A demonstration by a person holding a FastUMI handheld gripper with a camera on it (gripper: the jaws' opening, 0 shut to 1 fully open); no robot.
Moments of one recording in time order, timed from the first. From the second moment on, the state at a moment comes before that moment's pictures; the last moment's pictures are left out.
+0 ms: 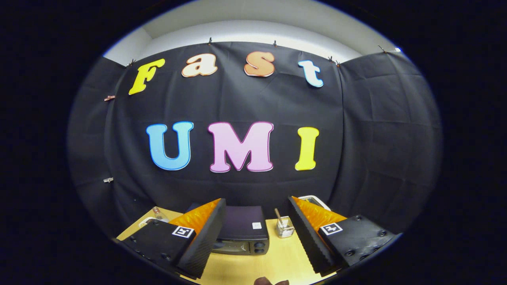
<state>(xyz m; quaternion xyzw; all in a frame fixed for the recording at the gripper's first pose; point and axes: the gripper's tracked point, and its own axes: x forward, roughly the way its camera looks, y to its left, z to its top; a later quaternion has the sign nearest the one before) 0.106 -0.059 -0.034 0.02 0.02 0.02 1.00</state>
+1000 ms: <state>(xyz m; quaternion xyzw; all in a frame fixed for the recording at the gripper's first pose) 0.114 -0.102 -0.006 0.02 -0.03 0.03 1.00</state>
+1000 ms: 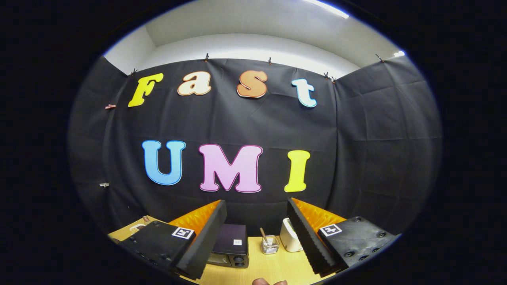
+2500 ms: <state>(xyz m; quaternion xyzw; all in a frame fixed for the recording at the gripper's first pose) 0.112 -0.099 -0.019 0.01 -0.02 0.04 1.00</state>
